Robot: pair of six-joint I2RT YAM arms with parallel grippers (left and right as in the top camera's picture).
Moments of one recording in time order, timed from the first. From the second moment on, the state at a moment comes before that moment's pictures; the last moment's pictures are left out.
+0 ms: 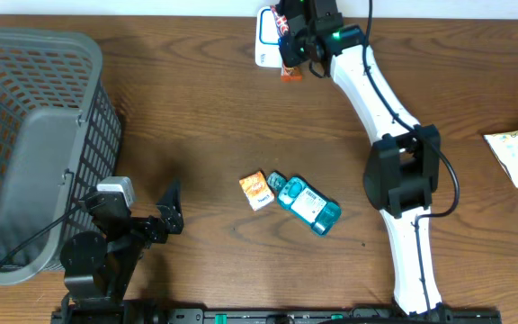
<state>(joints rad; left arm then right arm) 0.05 0.29 0.44 -0.45 0.26 -0.23 0.34 2.46 2.28 -0.63 -0.16 -0.09</state>
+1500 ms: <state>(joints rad) 0.05 0.29 0.44 -0.45 0.26 -0.23 -0.36 2.53 2.81 -1.52 0.28 0.12</state>
